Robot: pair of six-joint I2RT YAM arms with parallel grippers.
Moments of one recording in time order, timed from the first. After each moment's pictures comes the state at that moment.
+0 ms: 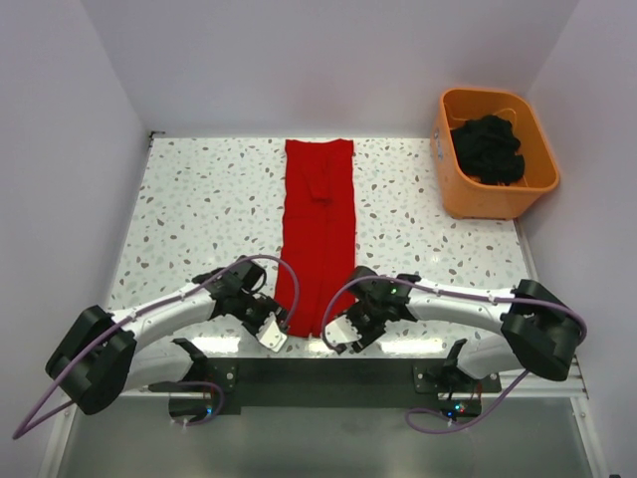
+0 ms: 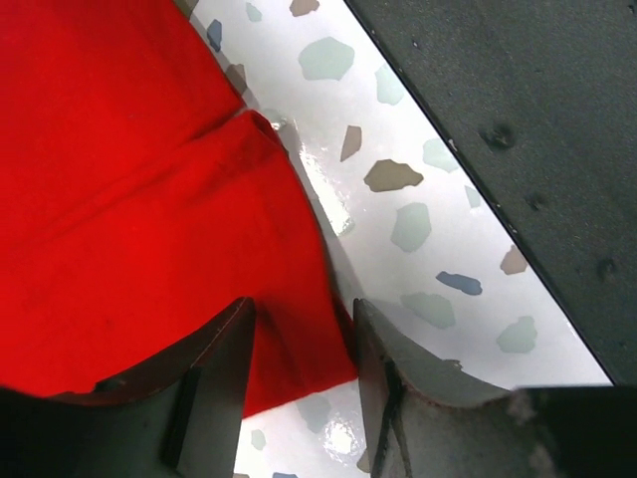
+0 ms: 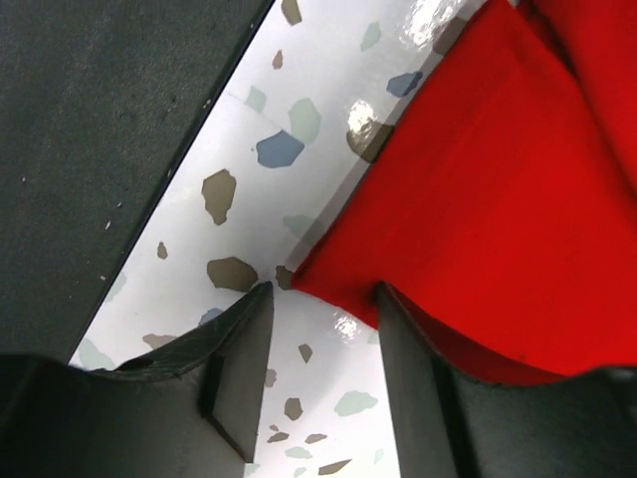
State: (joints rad) left arm -0.64 1.17 0.45 -0.52 0.67 1.50; right arm 1.00 1.36 0.66 -0.55 -0.35 -1.15
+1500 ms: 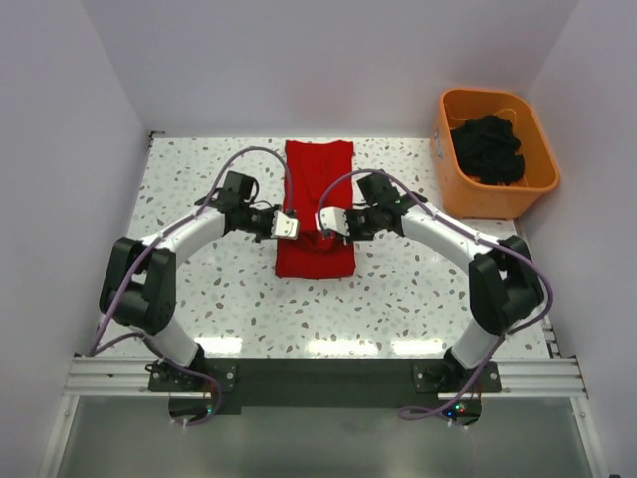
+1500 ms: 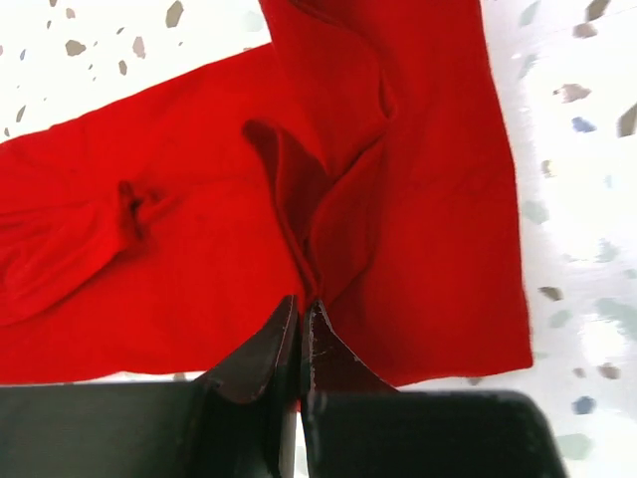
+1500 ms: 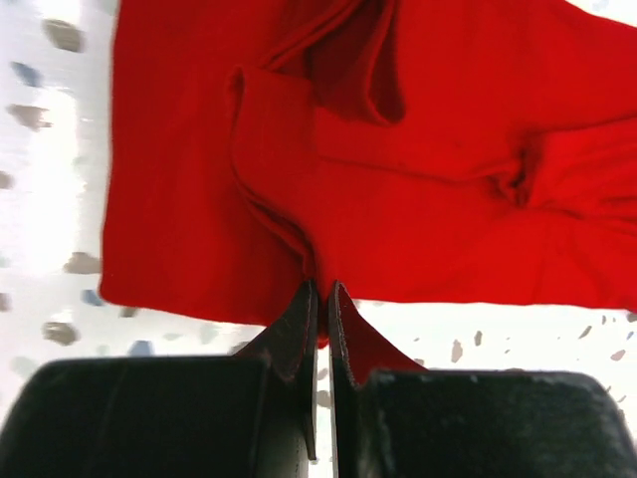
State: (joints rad) left arm -0.31 1.63 1.05 -0.42 0.83 1.31; right arm 0.55 1.66 1.21 -0.53 -0.44 -1.15
